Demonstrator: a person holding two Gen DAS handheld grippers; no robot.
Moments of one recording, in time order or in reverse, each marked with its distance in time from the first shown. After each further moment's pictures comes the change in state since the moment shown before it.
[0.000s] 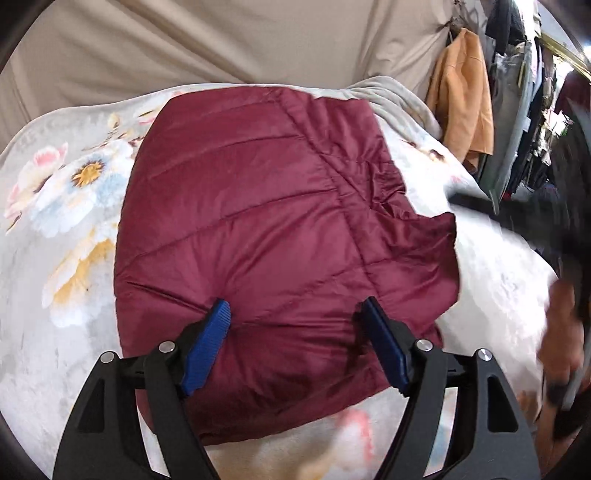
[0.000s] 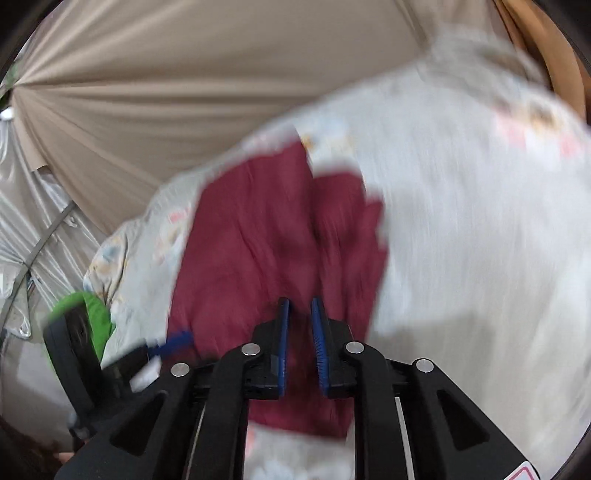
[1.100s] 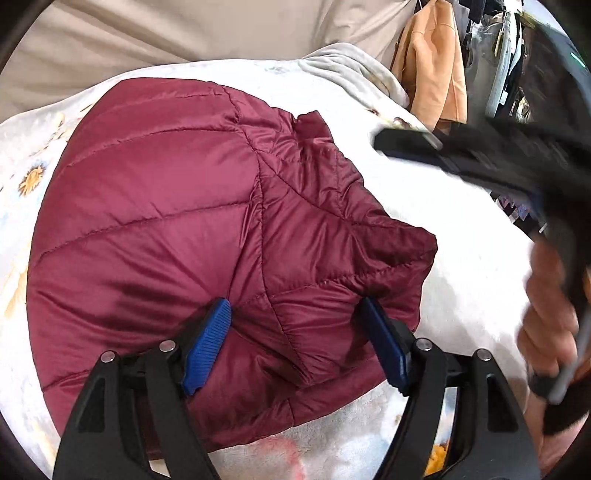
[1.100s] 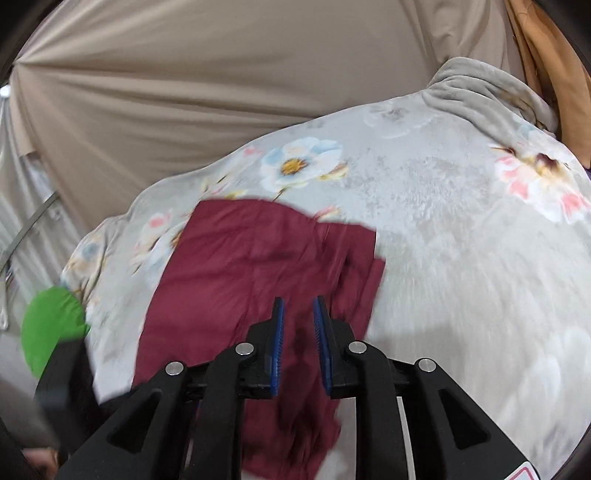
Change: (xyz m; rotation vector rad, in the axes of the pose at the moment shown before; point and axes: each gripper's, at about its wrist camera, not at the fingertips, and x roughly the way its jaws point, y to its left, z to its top) left arm 0.038 -0.060 0.010 0.067 0.097 -0.087; right arm 0.001 0.001 -0.009 -0.030 0.040 -0.057
